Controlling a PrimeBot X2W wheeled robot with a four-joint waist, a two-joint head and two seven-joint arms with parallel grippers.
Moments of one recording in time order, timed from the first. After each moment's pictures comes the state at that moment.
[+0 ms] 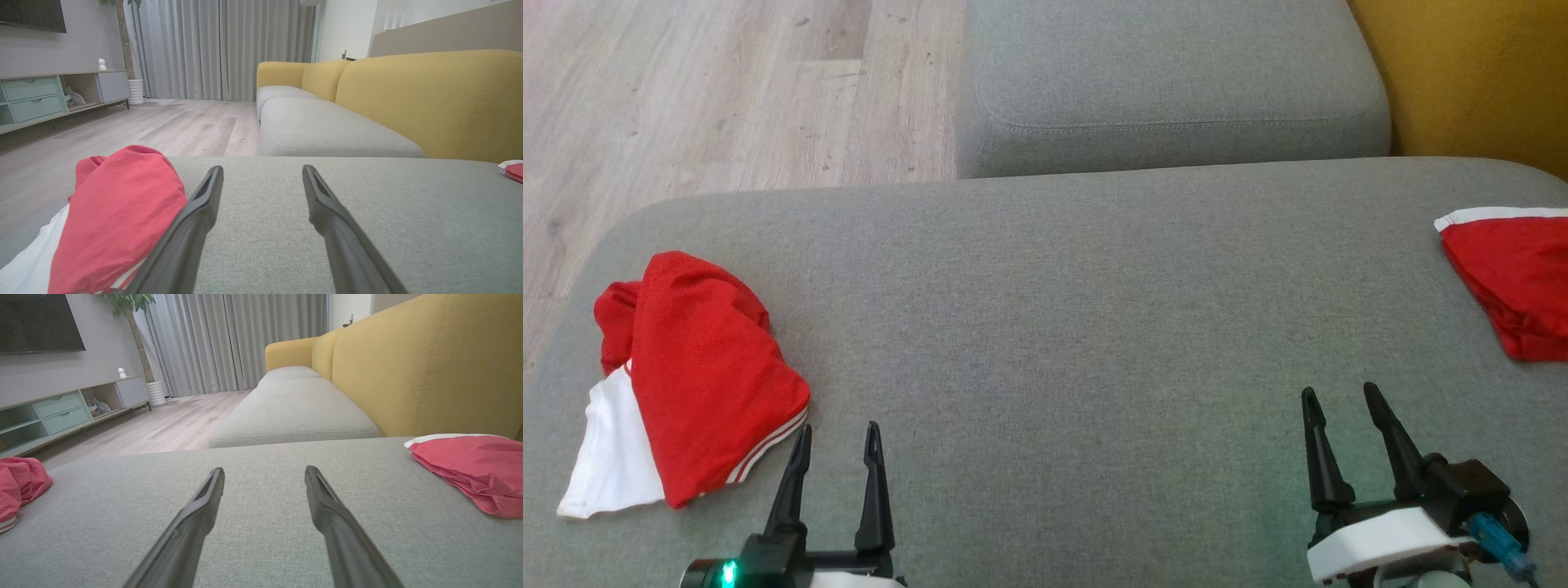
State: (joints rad) left arm 0.12 0.05 -0.19 0.16 -0.15 0.09 -0.26; right arm 0.07 -0.05 0.05 0.25 0.13 0.12 -0.25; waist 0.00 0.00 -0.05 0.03
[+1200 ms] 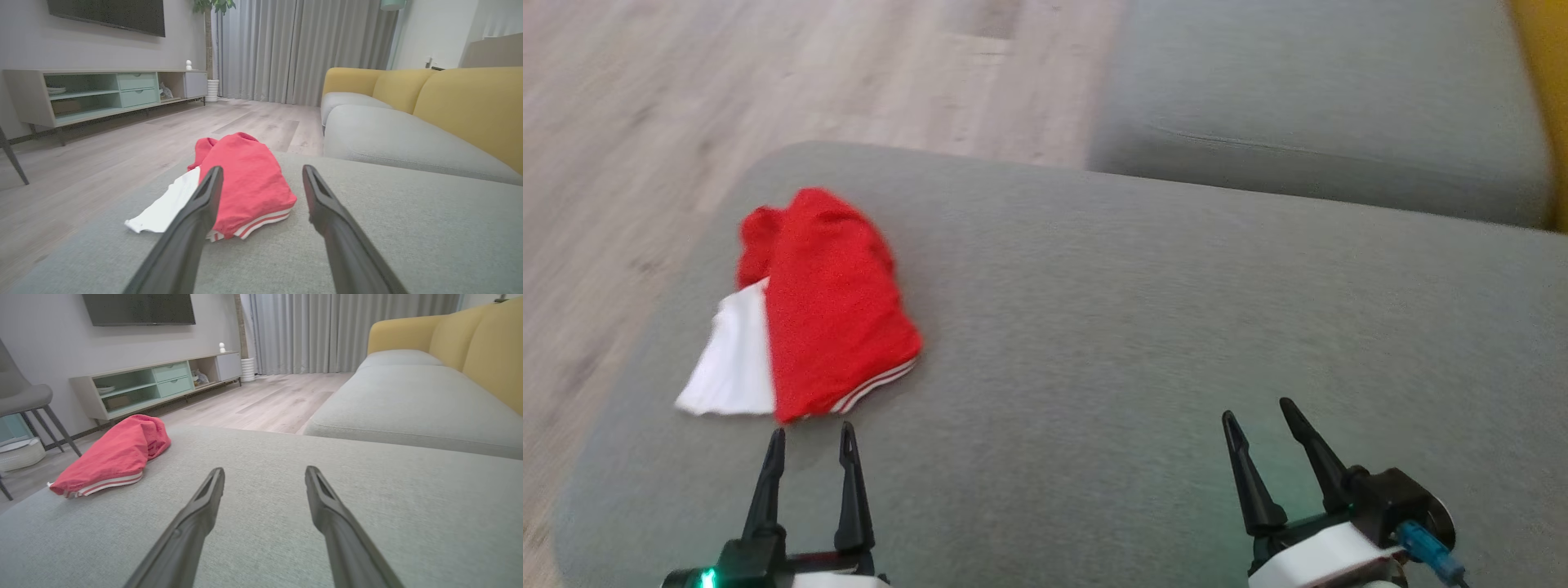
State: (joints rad) left arm 0.13 0.05 -0.16 0.15 -0.15 0.12 -0.26; right arm 0.07 -0.05 0.22 0.27 0.14 0.12 -0.25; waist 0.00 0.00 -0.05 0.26
